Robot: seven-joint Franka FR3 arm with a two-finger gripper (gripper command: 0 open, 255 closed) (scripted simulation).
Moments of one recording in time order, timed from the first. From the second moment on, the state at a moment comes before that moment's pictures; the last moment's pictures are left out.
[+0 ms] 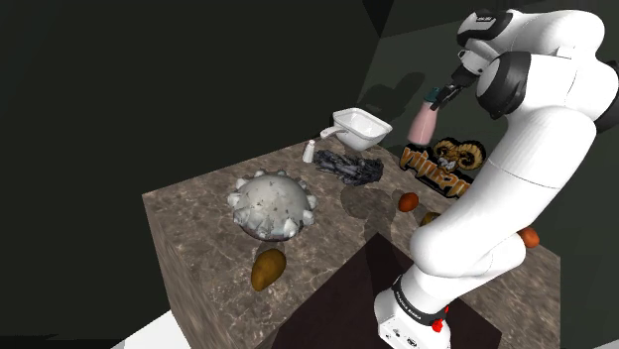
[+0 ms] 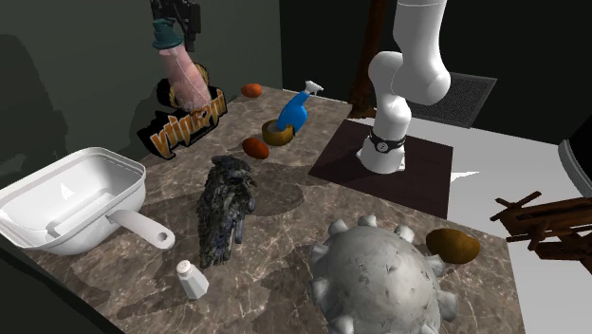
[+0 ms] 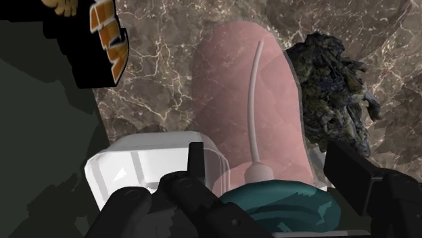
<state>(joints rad) -0.53 0.14 -0.58 -1.55 0.28 1.78 -1.14</state>
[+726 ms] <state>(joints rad) -0.52 0.13 -0.57 -1.71 0.28 1.93 -1.17</state>
